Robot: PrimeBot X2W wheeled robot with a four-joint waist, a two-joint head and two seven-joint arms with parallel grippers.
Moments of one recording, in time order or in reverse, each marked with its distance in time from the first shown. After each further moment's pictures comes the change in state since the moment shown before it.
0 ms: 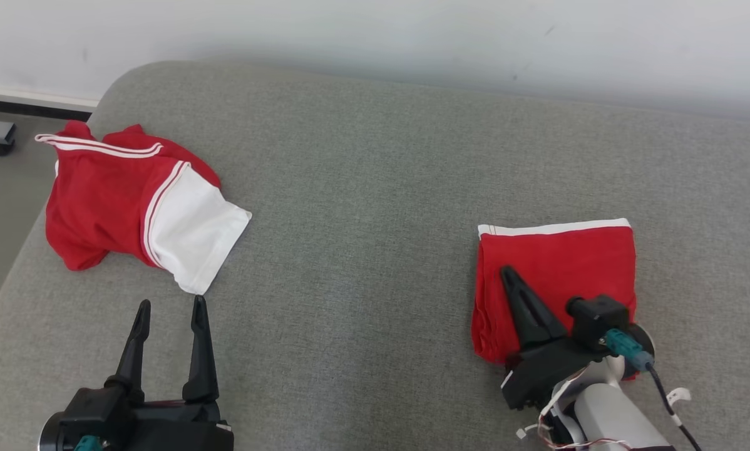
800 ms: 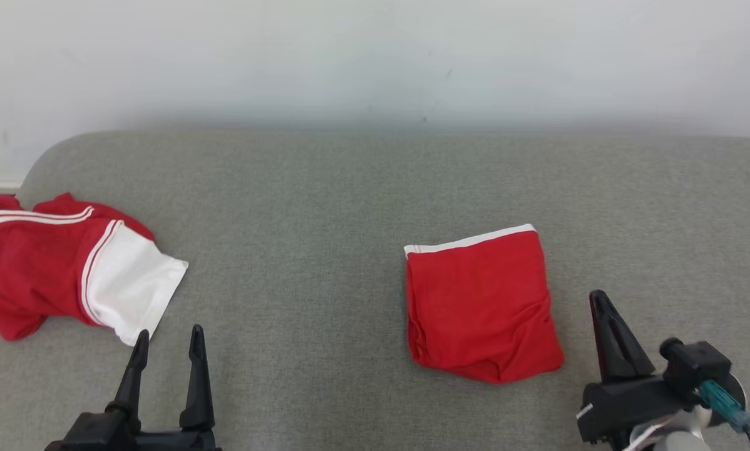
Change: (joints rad) left arm 0.061 0.000 0.021 0.015 0.026 -0.015 0.000; right arm 0.216 -0.079 -0.192 -0.247 -0.008 0.000 0.000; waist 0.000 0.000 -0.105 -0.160
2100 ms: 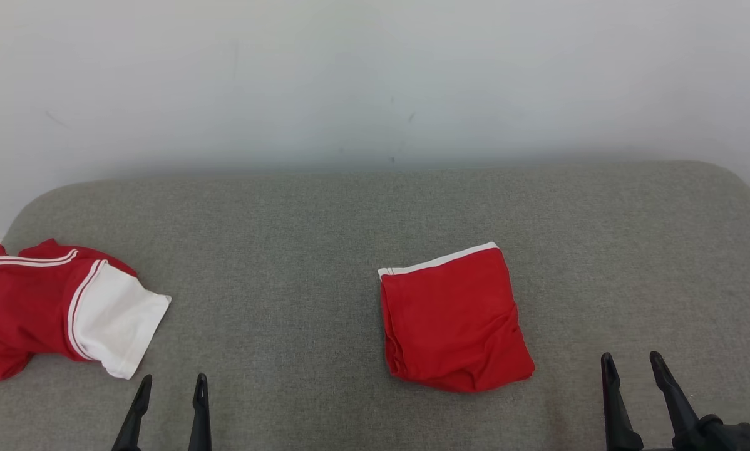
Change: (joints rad) left arm 0.122 0.015 0.013 -0.029 0.108 -0.019 0.000; right arm 0.284 0.052 -0.103 -0.251 -0.032 0.000 0.000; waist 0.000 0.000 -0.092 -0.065
